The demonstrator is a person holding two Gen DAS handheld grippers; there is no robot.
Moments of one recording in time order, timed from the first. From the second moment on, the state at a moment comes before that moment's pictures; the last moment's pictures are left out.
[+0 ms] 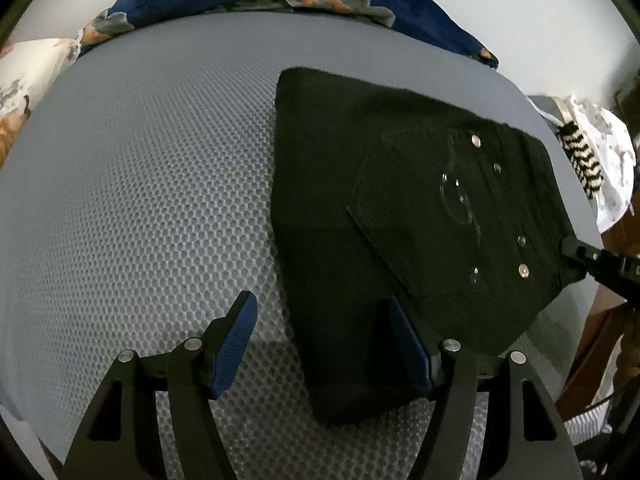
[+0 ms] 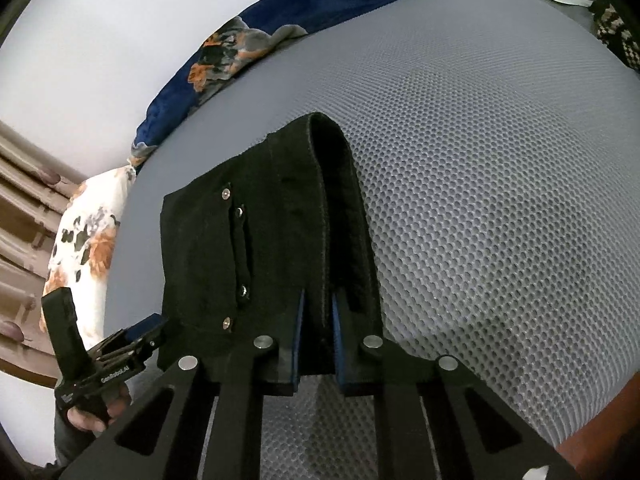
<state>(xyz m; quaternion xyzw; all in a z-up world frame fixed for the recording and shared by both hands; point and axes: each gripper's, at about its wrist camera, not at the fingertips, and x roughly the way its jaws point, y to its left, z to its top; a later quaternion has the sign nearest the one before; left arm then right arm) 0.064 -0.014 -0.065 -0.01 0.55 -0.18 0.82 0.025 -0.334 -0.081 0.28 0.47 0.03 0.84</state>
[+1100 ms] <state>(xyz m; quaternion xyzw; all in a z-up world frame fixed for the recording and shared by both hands) 0.135 0.010 -0.070 -0.15 0.57 -0.25 0.77 0.071 -0.375 -0.118 0.37 0.50 0.15 0.77</state>
